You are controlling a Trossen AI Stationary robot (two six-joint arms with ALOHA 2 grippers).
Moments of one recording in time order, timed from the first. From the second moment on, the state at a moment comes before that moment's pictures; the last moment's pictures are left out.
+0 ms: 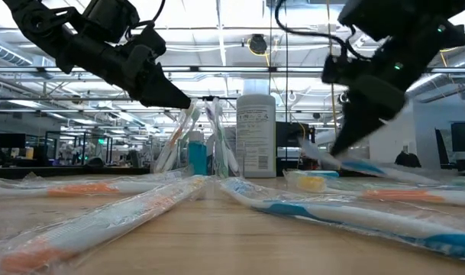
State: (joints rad) left arm 0.15 1.26 0.47 0.41 -0.03 0.02; right arm 0.21 1.40 0.65 -0.25 0.40 0.47
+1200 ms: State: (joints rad) left arm 0.13 1.26 0.47 0.39 -0.03 0.02; right arm -0.19 1.87 0.76 1.09 0.26 -0.20
